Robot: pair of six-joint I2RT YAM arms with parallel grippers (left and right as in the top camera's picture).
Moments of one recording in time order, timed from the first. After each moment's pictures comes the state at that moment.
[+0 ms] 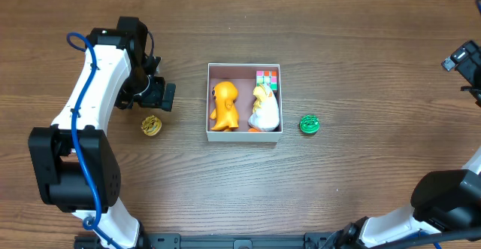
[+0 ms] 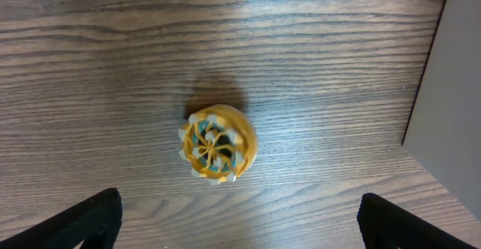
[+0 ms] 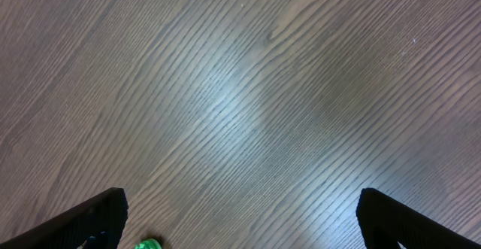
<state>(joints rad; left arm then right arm) -0.04 1.87 1.51 -1.27 0.05 0.03 -0.56 1.80 2.01 -1.46 -0.01 0.31</state>
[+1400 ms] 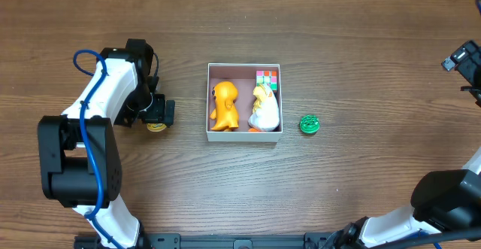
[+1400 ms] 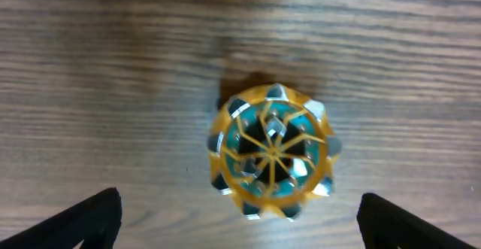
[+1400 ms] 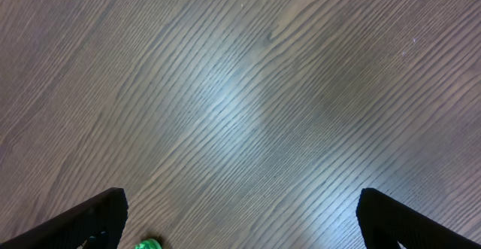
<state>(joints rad) -0.04 1.90 1.31 -1.13 -0.01 -0.08 -0.56 1.80 2.01 -1.46 -0.01 0.31</state>
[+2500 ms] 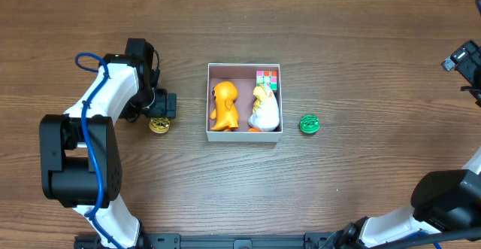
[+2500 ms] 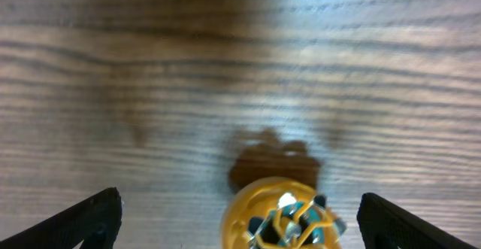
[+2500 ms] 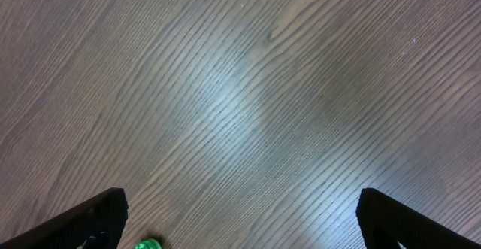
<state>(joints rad) -0.04 1.90 1.26 -0.93 -0.01 -0.08 -0.56 1.80 2.01 -1.46 -0.01 0.30</state>
